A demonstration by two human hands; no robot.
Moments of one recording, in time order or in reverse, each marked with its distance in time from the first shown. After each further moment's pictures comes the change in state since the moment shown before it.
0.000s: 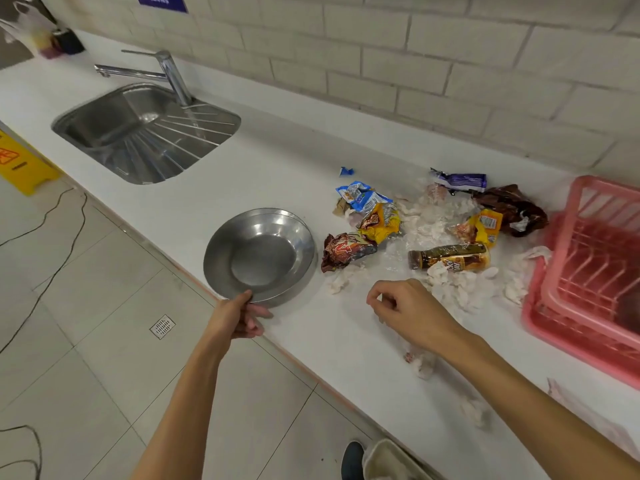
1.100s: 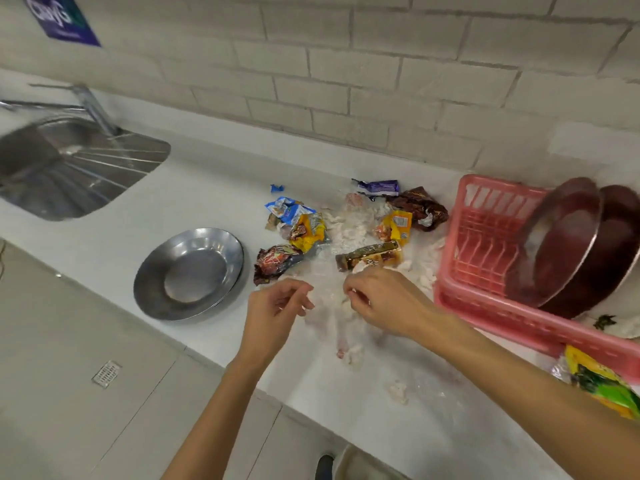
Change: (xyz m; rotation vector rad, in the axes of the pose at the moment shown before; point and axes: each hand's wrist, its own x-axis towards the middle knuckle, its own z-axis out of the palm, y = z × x) left_hand -0.122 0.051 0.171 0.186 -0.241 0.827; right_hand -0.057 0.033 -0.078 -0.398 0.118 -0.182
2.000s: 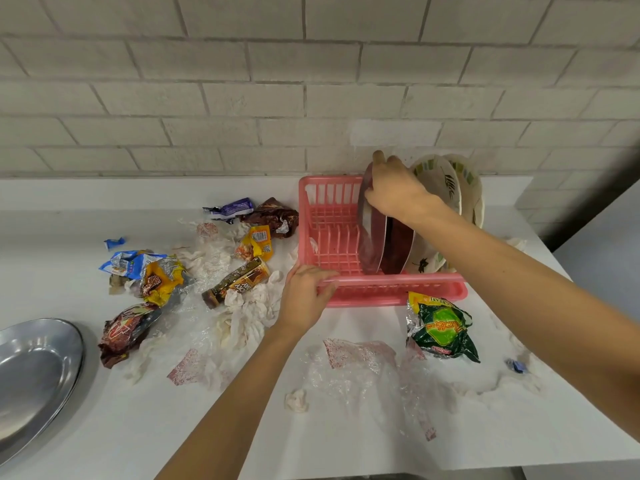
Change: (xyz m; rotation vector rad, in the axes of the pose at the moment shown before) left_hand 0.055 0.028 0.228 0.336 -0.443 0.535; right_hand -0.071 0.160 -0.155 -0.255 0.248 0.920
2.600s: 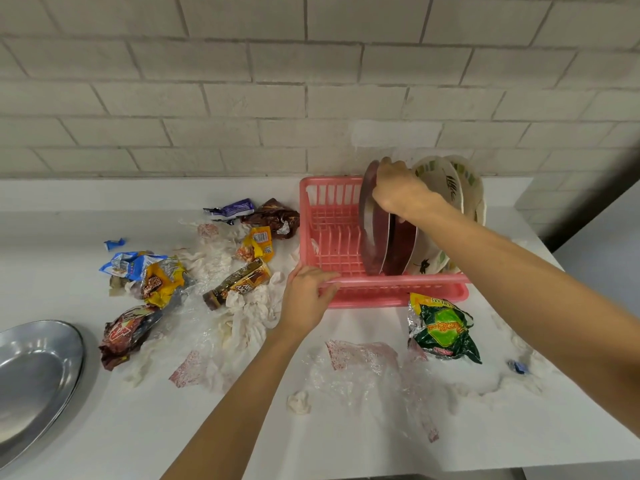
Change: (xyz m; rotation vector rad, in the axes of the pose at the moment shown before) left_hand 0.000 -0.005 0.005 -0.019 0.038 0.027; right_hand -0.001 -0.003 -0.008 0.039 -0.057 0.113
